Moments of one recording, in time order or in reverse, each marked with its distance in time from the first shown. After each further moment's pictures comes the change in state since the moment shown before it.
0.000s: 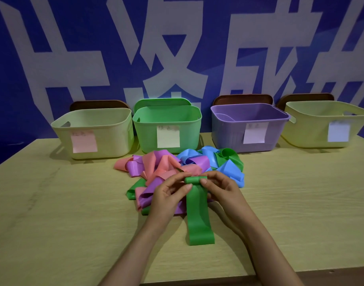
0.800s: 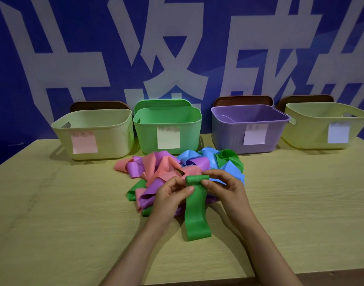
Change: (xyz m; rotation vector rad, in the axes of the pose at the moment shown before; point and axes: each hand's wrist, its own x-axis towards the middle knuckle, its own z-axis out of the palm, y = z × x) left_hand 0.003 -0.005 0.000 -0.079 -0.004 -0.167; right_hand -0.002 -0.005 0.002 0.003 0.094 -0.129
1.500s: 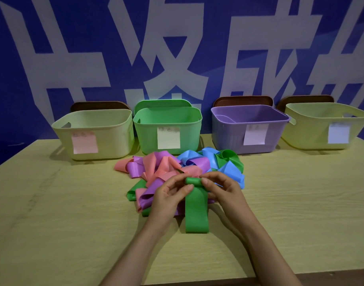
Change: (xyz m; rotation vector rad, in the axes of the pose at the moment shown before) left_hand -0.002 0.003 0.000 0.019 0.007 0.099; right_hand 0.002 0.006 -0.001 -0.021 -0.028 0.079
